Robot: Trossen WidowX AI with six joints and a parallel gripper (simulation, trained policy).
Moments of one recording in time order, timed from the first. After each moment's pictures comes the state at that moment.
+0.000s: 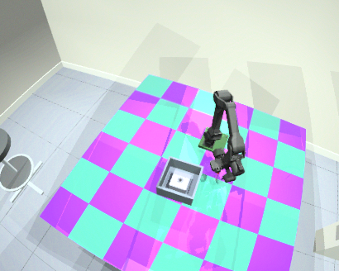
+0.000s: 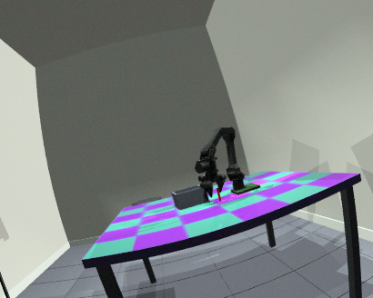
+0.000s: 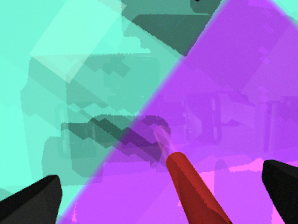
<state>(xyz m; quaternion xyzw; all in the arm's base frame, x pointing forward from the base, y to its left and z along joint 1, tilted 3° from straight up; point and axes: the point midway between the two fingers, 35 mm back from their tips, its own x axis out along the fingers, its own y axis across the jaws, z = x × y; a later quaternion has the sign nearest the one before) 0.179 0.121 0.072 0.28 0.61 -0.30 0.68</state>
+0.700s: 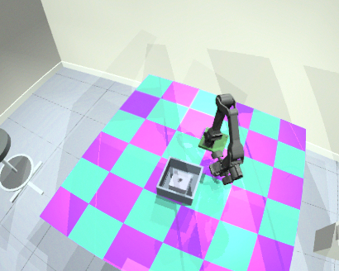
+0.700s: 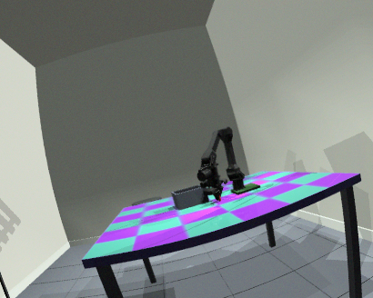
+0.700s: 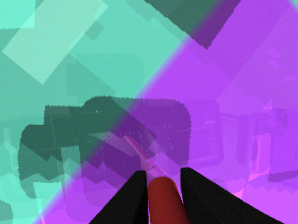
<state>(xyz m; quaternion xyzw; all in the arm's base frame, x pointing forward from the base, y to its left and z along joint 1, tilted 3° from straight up) 0.173 0.118 0.037 0.23 0.62 -0.31 0.68</state>
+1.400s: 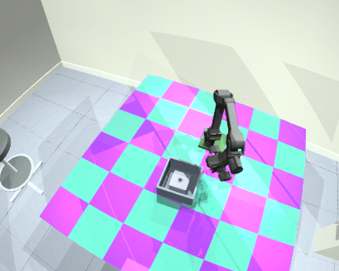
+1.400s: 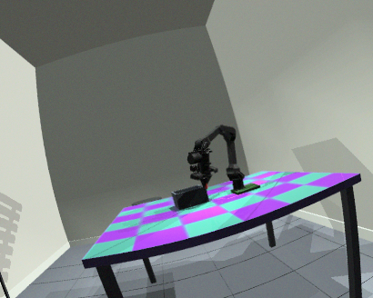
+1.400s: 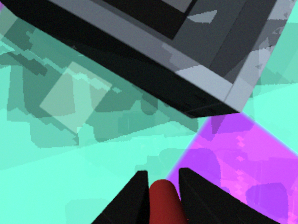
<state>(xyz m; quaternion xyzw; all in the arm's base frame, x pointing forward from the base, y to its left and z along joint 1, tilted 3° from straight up) 0.220 0.084 0.129 0.26 0.53 -0.34 0.73</state>
